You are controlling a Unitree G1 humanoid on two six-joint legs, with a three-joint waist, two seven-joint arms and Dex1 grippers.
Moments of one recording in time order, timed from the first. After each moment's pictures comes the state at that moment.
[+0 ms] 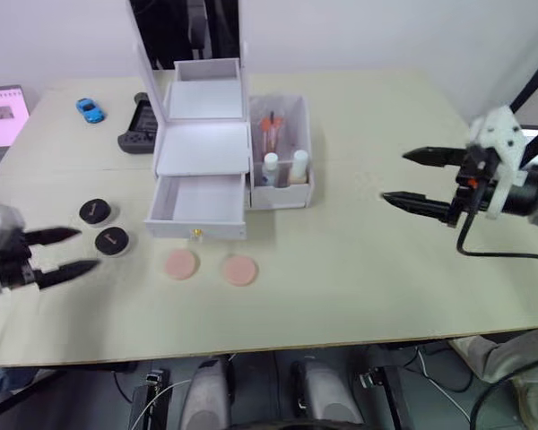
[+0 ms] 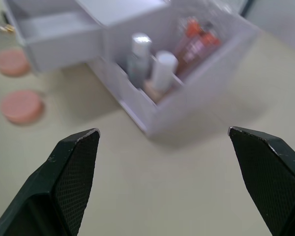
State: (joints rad) left arm 0.14 1.06 0.50 0.03 -0.58 0.42 -1.36; right arm -0.53 -1.03 -0.20 -0.32 0.64 0.78 0.99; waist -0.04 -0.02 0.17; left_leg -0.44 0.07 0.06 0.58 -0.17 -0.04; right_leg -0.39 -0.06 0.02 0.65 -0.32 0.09
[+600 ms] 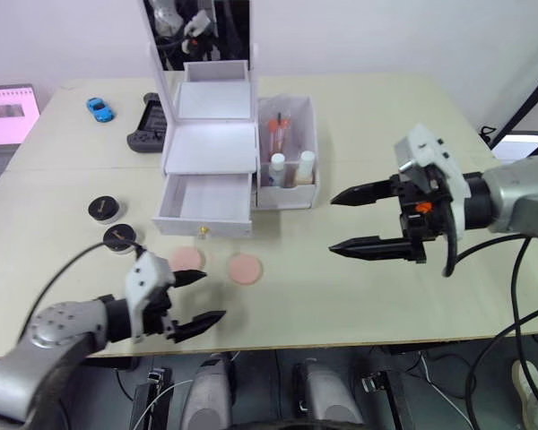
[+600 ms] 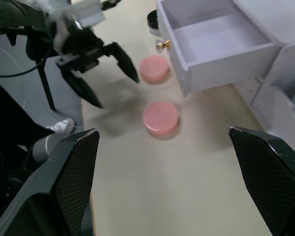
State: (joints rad) left arm 0.20 0.68 0.07 -0.63 -0.47 0.60 -0.77; right arm -0.70 -1.03 -0.06 -0.52 0.96 1.17 0.97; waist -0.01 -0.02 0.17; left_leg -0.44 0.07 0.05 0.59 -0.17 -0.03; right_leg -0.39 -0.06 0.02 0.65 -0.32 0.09
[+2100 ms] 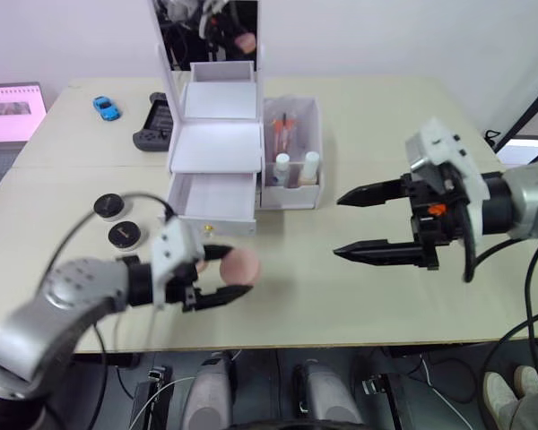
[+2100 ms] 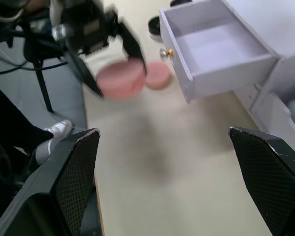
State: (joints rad) left arm -0.25 0.86 0.21 -0.72 -0.83 0.83 -0.89; right arm -0.71 -1.09 -0.13 -0.52 1.12 1.18 0.90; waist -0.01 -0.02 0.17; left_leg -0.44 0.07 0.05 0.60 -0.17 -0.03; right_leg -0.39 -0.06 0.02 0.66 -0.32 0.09
